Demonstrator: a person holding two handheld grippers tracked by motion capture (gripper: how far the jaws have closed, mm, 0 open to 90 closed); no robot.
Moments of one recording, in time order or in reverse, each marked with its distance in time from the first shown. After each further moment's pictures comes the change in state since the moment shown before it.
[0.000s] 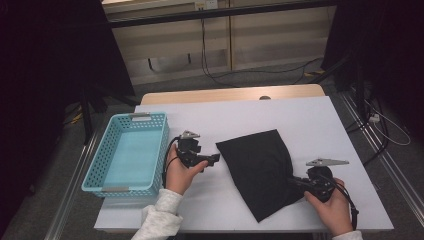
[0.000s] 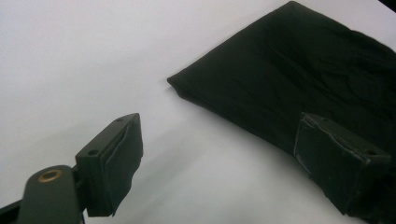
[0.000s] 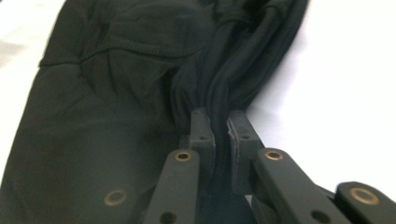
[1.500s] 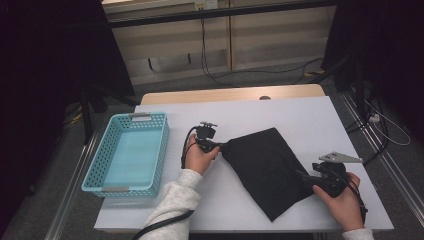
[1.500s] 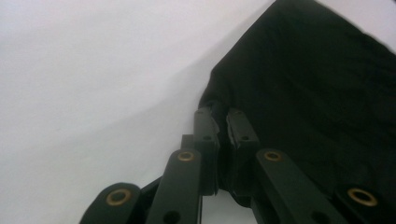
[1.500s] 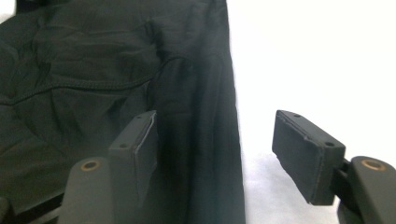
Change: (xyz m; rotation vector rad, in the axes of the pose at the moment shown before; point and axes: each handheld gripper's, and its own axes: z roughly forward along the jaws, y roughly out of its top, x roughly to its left) left arm 0.003 0.033 0.054 0.108 -0.080 -0.070; right arm -0.028 0.004 -0.009 -0.118 -0.161 -0.048
